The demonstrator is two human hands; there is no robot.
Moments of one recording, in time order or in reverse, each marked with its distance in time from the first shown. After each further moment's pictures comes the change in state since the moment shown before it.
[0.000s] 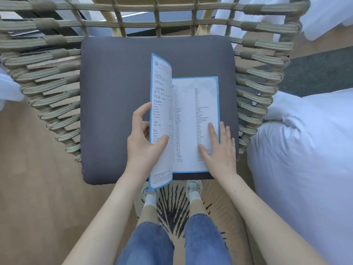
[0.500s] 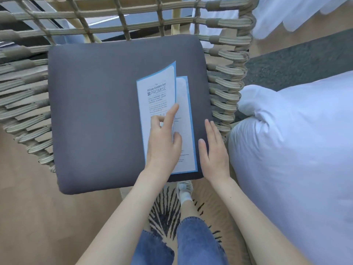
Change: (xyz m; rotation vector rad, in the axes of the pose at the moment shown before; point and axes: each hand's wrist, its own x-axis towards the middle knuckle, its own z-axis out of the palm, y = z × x) left_hand -0.006 0.026 0.117 0.381 -0.104 0.195; right_hand -0.008 0.044 -0.030 0.457 0.185 -0.034
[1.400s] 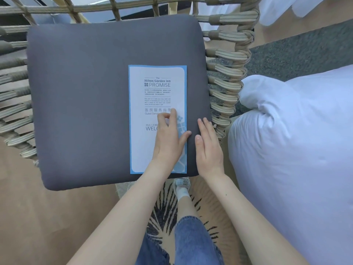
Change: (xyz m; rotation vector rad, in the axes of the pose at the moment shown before) left_hand 0.014 -0.041 0.076 0.144 -0.089 -0.029; right_hand 0.002 0.030 0.020 0.085 -0.059 0.040
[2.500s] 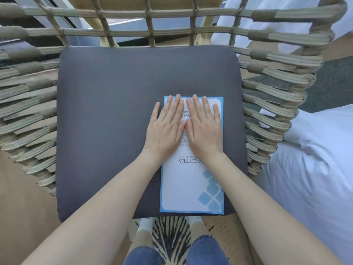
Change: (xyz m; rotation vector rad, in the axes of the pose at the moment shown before) left_hand 0.111 -0.089 -0.071 0.536 0.036 0.368; right_hand 0.141 -0.085 0.073 -0.669 0.016 -0.353
